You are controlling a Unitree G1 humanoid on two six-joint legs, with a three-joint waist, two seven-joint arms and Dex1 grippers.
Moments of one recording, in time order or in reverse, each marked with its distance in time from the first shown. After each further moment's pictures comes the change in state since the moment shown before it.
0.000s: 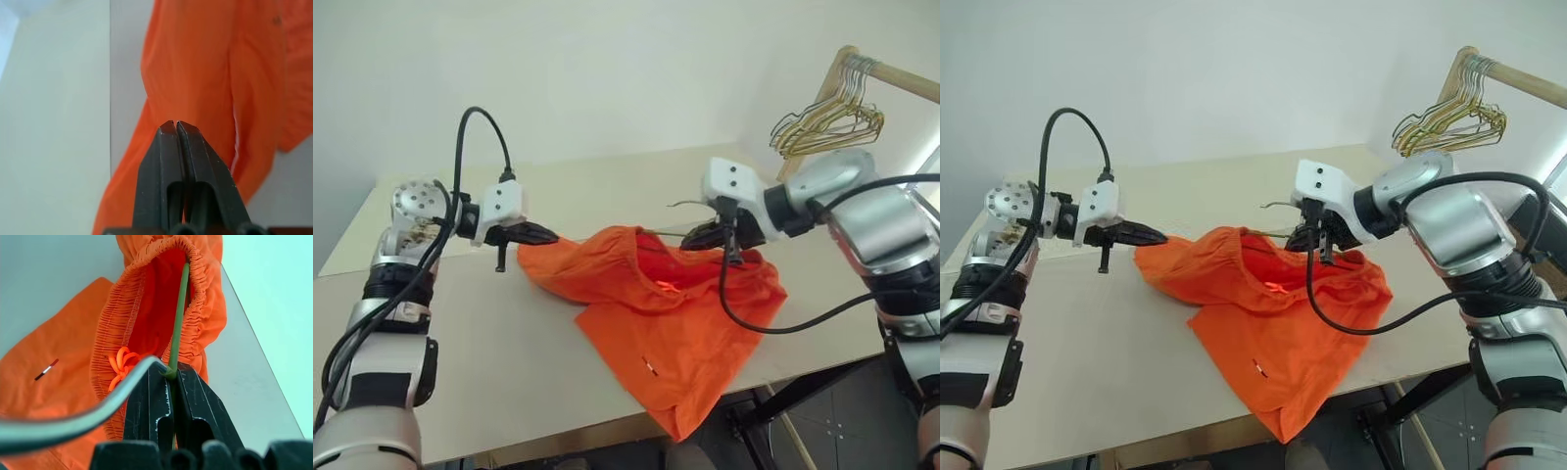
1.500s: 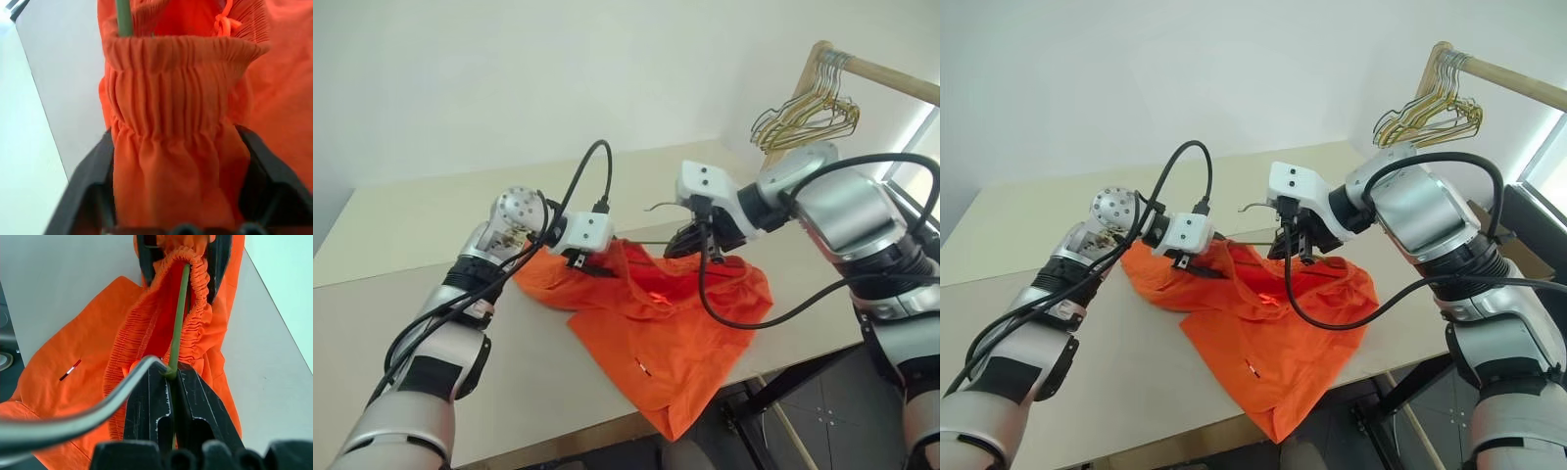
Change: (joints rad) left arm -0.016 -0.189 -0.277 -0.065 0.149 -0.089 0.085; right arm -0.056 0.088 0.065 0.059 -0.028 0.065 0.017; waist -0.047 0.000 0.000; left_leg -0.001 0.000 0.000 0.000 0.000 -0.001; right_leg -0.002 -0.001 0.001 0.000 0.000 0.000
